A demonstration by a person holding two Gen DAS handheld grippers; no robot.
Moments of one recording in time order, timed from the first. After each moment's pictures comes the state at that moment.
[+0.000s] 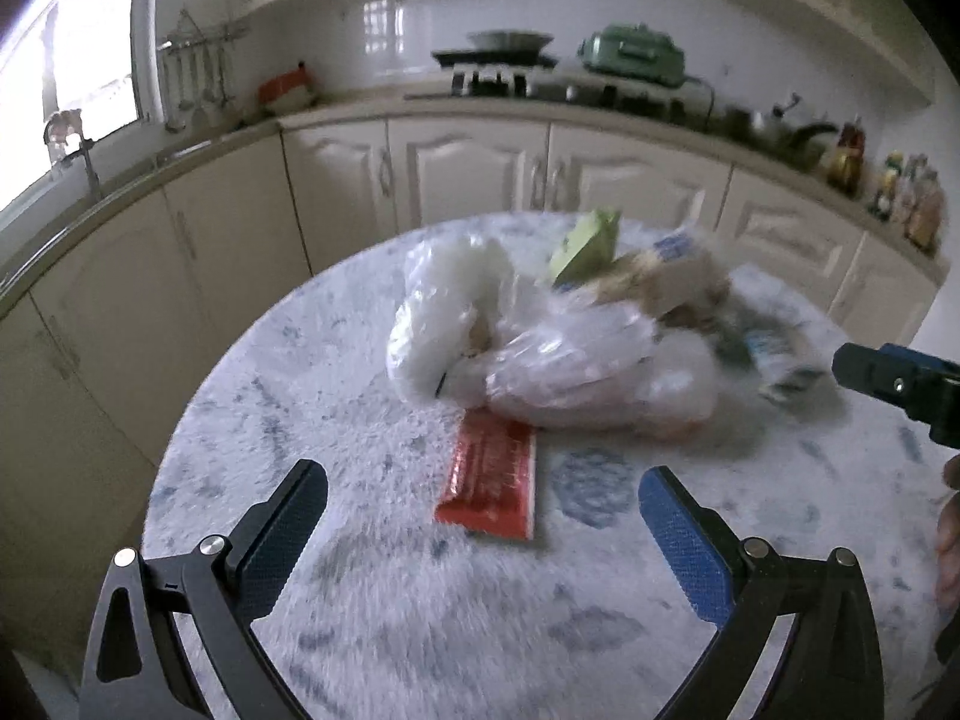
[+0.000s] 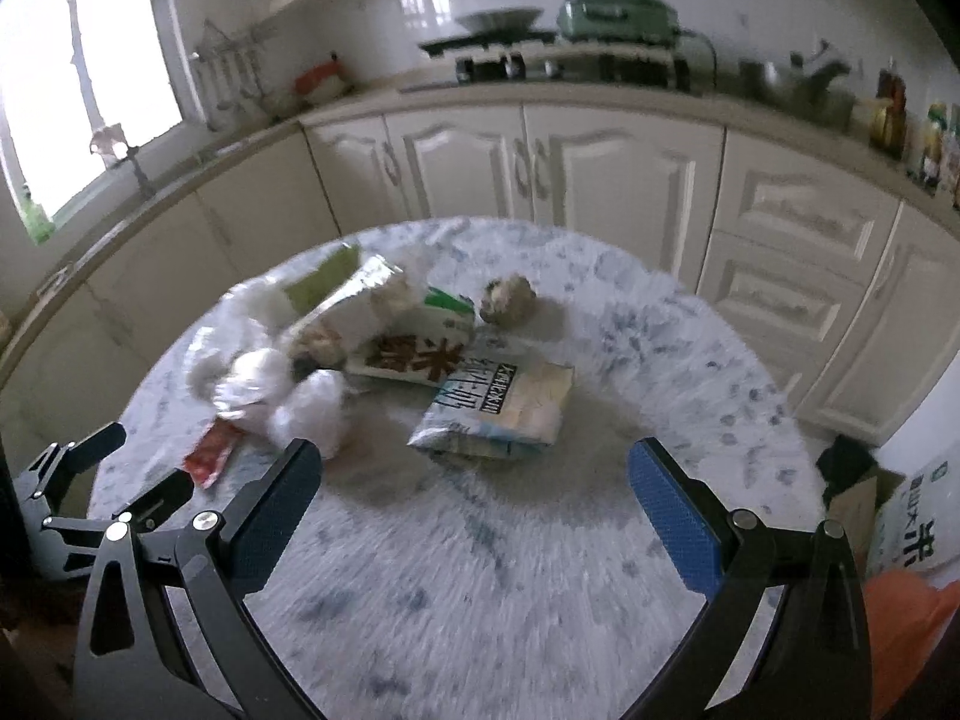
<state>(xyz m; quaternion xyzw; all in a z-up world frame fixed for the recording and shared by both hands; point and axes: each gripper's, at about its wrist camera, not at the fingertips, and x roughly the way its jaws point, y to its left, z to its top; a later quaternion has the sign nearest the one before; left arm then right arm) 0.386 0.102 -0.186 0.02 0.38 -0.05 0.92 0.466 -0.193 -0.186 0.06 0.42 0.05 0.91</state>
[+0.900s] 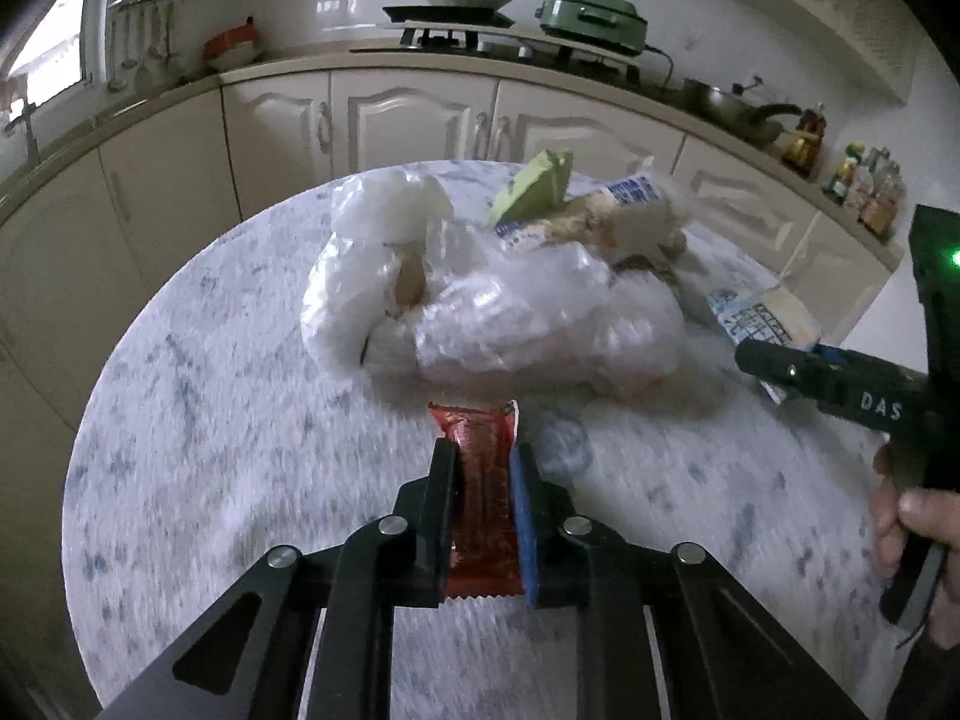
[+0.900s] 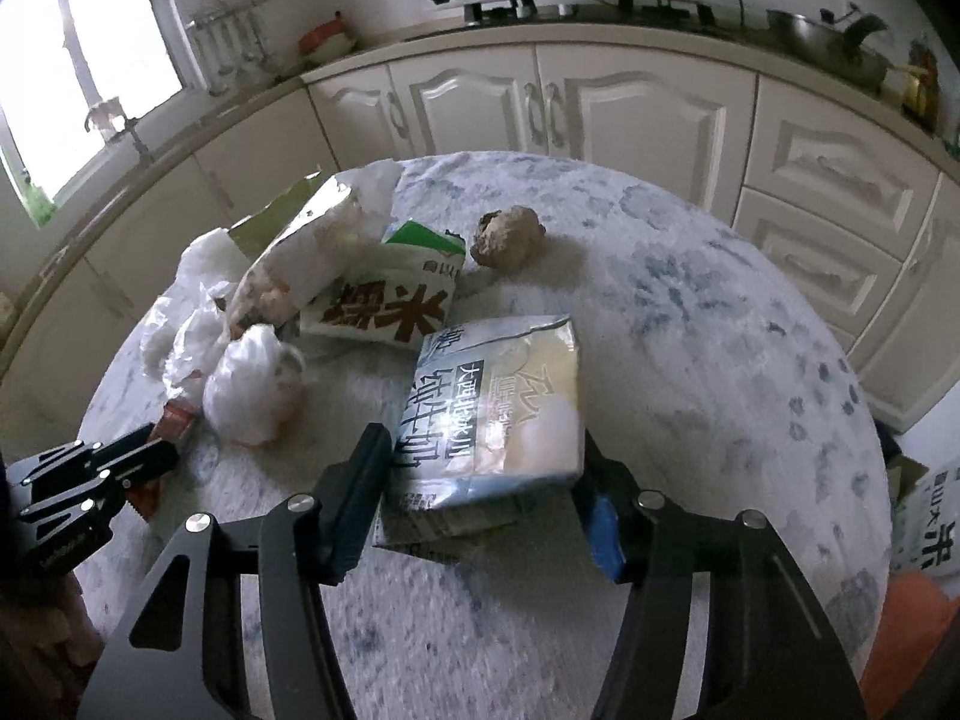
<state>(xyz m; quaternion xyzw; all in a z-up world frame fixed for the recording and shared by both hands) 0.446 0.110 -0.209 -0.02 0.42 -0.13 0.90 0.479 -0.198 -0.223 0.06 0.45 0.08 0.89</state>
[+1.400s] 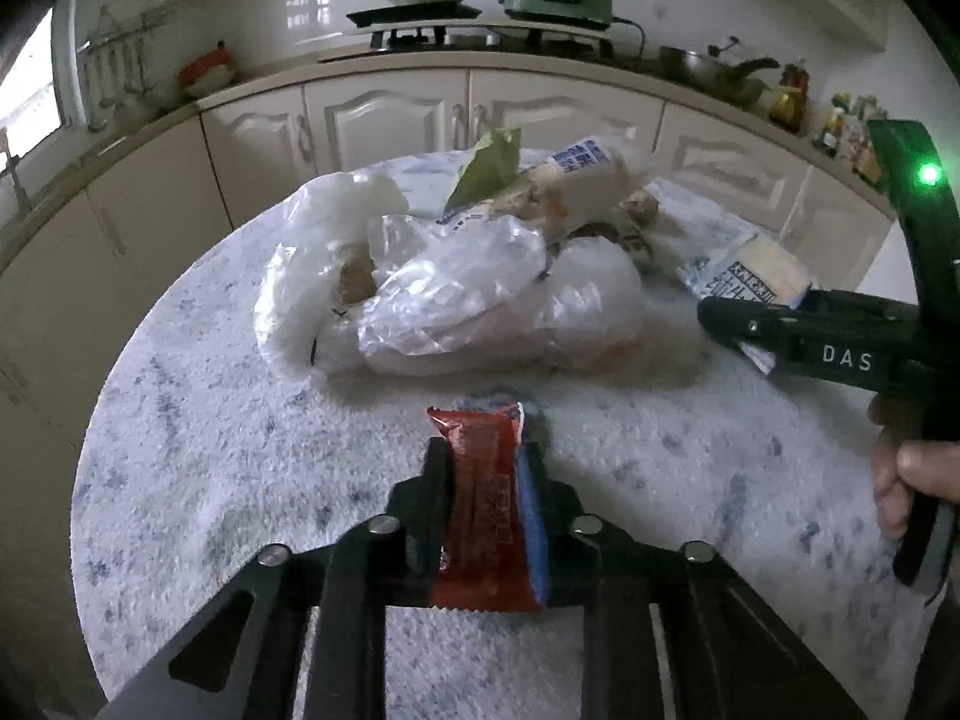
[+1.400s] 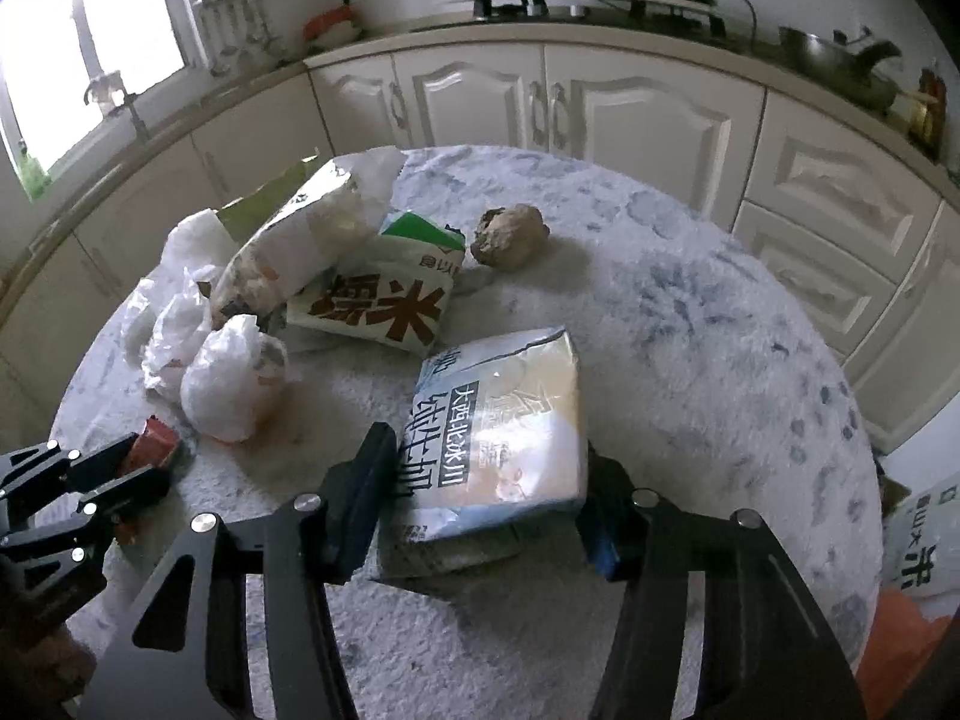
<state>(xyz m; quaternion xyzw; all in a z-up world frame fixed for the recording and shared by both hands) 0.461 0.086 -0.223 0.03 0.41 -0.13 0.90 0.487 -0.189 -0.226 0.03 0.45 0.08 0.89</state>
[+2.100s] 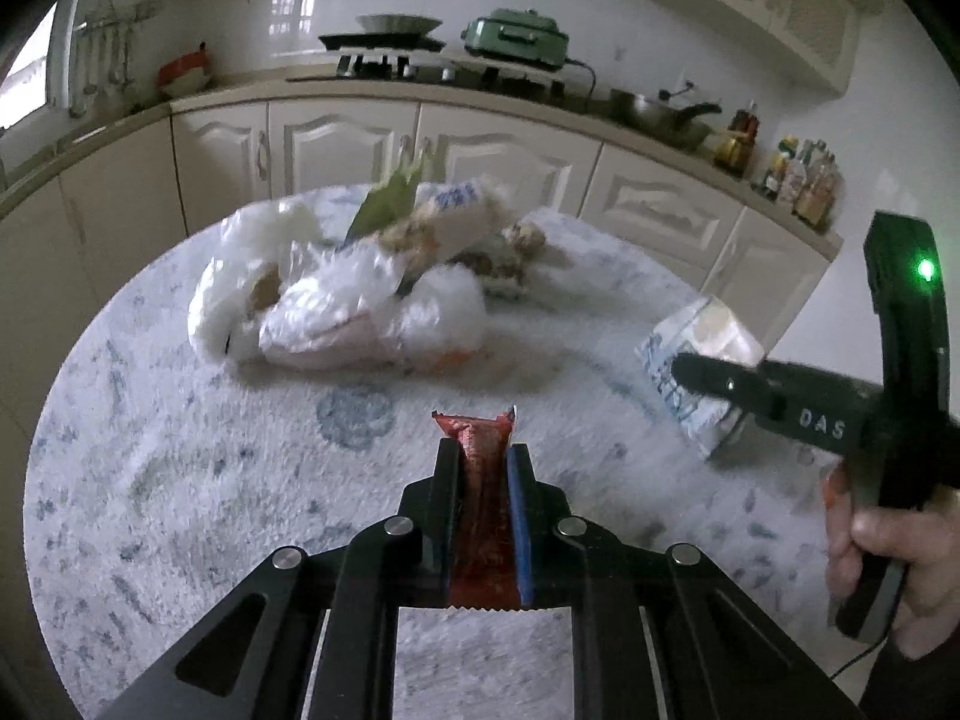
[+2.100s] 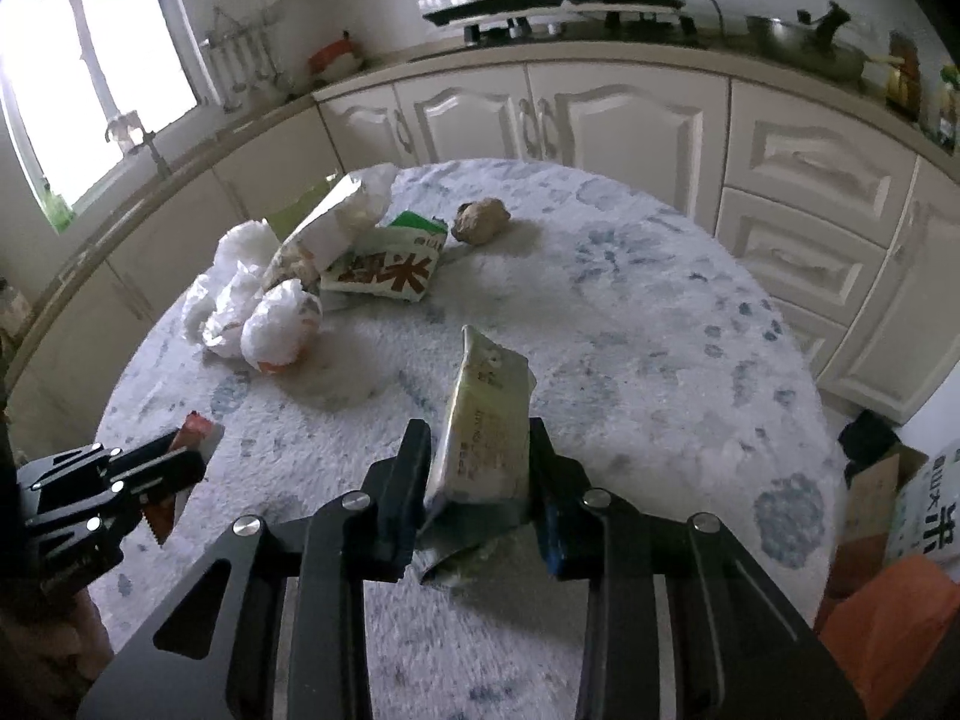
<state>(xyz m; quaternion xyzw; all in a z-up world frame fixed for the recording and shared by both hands) 0.400 0.060 -0.197 -0.02 0.38 -0.18 0.91 0.418 -0.229 -0.200 0.08 0.42 0.09 0.90</state>
